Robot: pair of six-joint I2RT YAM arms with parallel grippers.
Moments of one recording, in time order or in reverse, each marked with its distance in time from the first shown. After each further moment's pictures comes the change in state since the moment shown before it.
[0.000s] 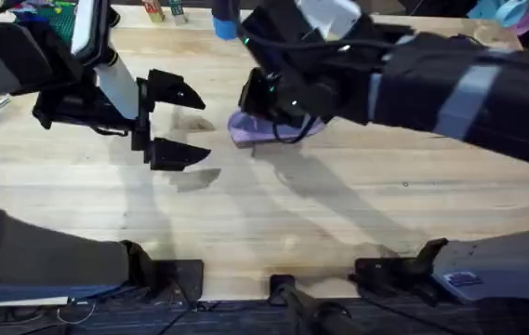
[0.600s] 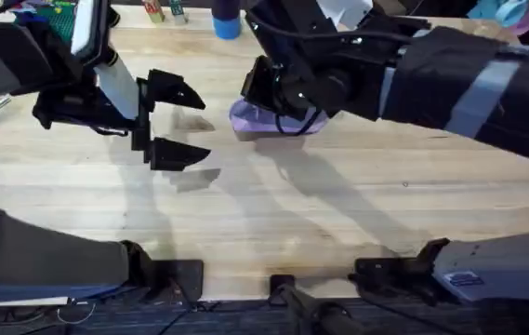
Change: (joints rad) left arm 0.000 0.000 0.000 0.000 0.000 0.000; right arm -0.024 -0.022 0.000 0.037 0.015 0.000
